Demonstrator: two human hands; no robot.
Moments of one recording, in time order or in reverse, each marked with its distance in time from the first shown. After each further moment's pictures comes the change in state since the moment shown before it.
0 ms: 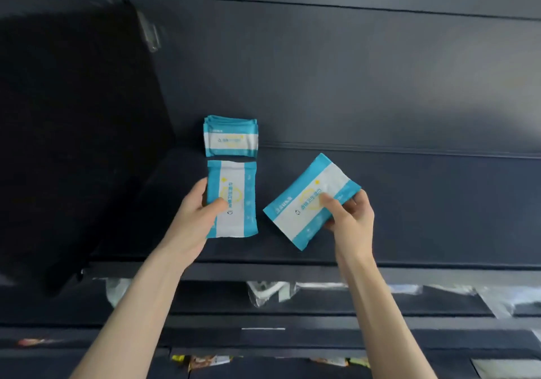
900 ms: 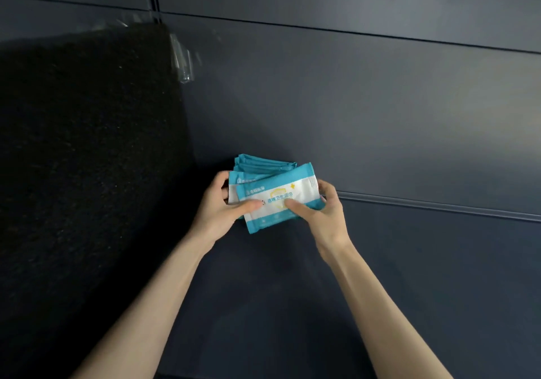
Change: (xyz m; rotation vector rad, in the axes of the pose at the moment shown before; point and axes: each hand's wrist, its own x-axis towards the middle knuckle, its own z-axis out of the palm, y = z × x) left_hand 0.162 0.005 -0.039 0.091 0.050 0.139; right_hand 0.137 0.045 0.137 -0.135 -0.292 0.028
